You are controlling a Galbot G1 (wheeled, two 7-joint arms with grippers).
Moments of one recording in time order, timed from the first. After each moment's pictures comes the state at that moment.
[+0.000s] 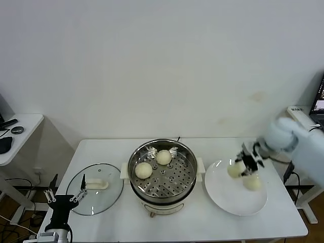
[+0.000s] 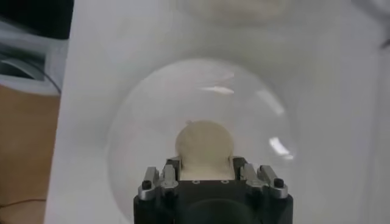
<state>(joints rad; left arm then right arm) 1.66 -1.36 -0.76 -2.02 -0.06 -0.20 -0.06 0.26 0.55 -0.77 1.57 -0.01 -0.22 -1.29</state>
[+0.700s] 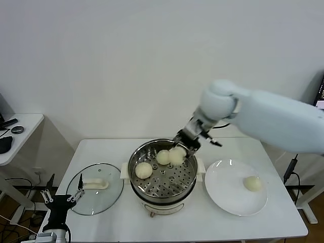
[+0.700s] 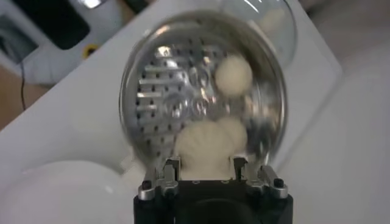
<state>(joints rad) 1.66 -1.38 -0.78 -2.03 -0.06 -0.20 -0.06 0.56 0.97 -1.16 1.64 0.08 0.08 -1.21</state>
